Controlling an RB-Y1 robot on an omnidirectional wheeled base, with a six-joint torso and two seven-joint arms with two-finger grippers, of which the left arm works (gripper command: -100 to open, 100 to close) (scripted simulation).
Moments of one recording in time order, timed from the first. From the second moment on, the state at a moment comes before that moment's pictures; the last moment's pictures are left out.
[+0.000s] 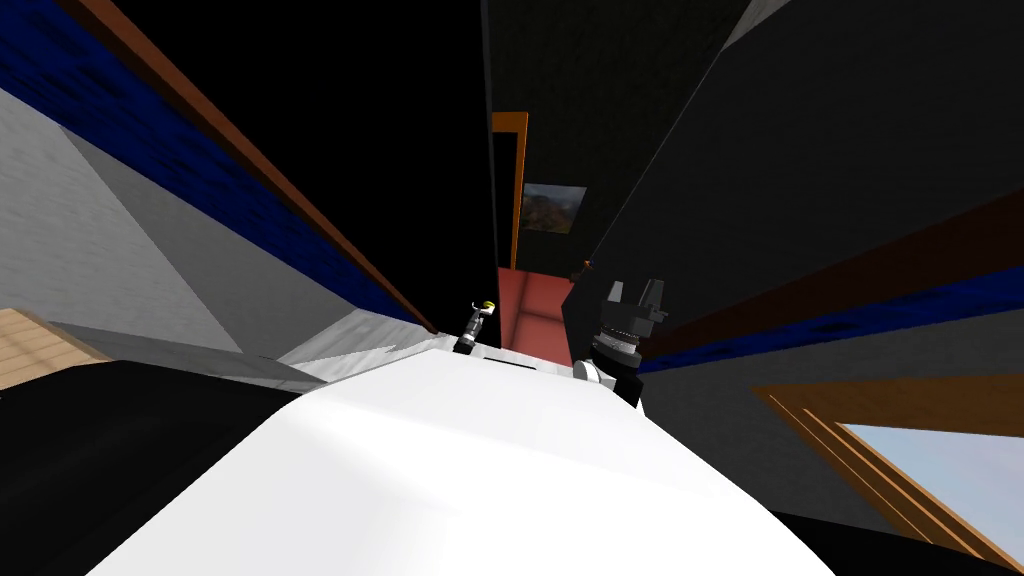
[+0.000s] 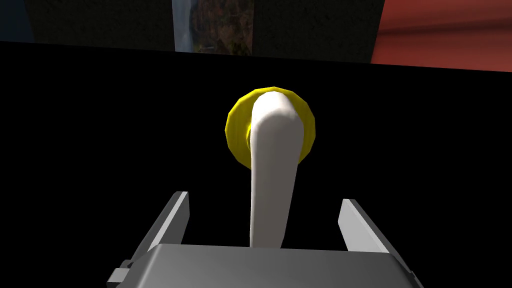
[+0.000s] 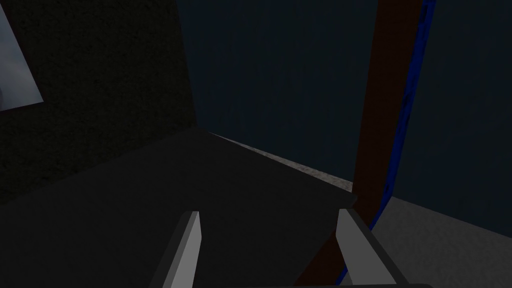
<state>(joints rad) 0.17 0.10 -0.14 -1.00 0.05 -0.74 0.04</state>
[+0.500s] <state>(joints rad) 0.15 0.10 -0.14 -0.99 0.06 -0.74 0.04</state>
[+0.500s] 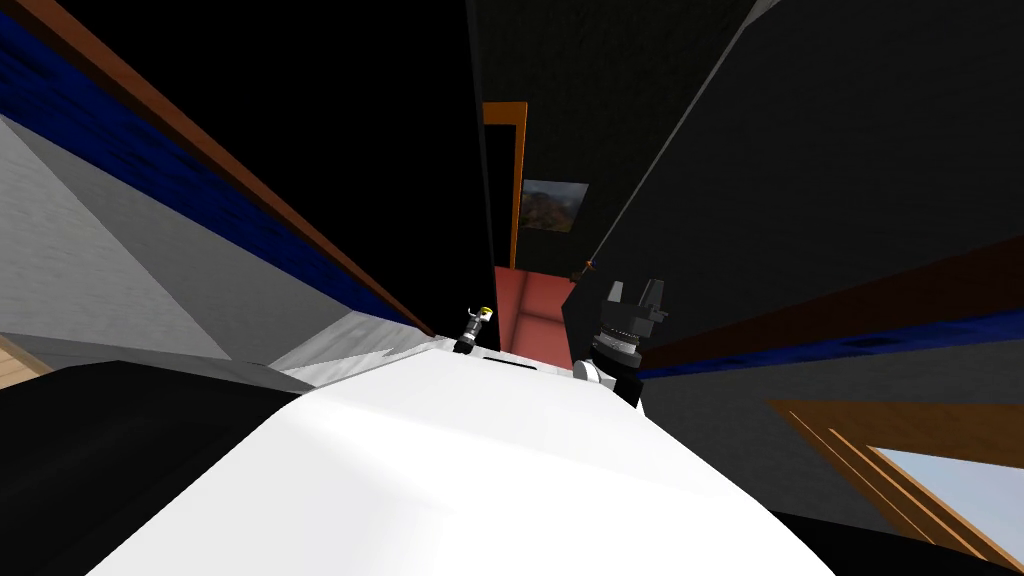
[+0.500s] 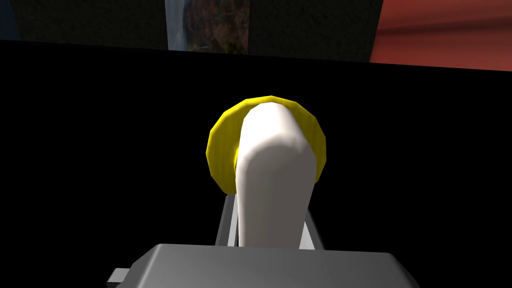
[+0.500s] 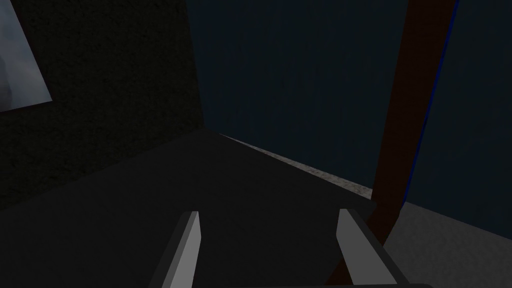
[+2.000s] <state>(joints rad) 0.12 0.09 -0.03 -0.94 0.10 -0.75 0.01</state>
